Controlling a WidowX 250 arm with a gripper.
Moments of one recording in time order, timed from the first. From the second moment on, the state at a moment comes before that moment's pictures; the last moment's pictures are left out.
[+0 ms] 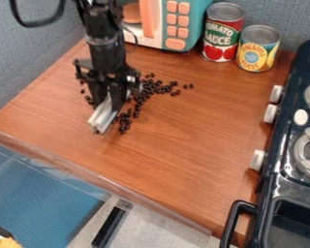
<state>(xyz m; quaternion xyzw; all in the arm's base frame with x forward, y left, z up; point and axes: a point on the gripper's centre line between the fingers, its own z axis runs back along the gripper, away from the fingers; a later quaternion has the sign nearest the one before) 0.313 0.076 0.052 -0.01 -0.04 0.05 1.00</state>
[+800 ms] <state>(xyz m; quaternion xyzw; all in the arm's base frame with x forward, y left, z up) 0.345 -0.031 0.069 -0.04 -0.06 0.03 1.00</state>
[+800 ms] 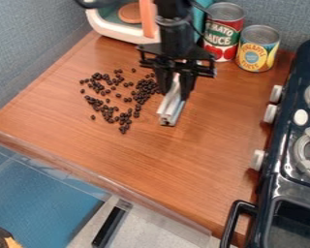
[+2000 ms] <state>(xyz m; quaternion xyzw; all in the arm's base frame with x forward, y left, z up) 0.410 0.004 0.029 -0.02 -0.04 0.22 0.97</state>
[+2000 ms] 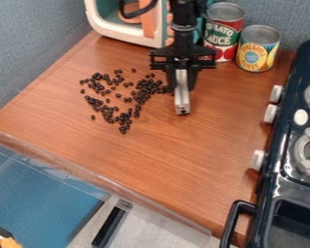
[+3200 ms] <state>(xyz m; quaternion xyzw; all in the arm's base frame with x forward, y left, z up) 0.423 -0.041 0.066 -0.03 -0.10 0.17 0.98</state>
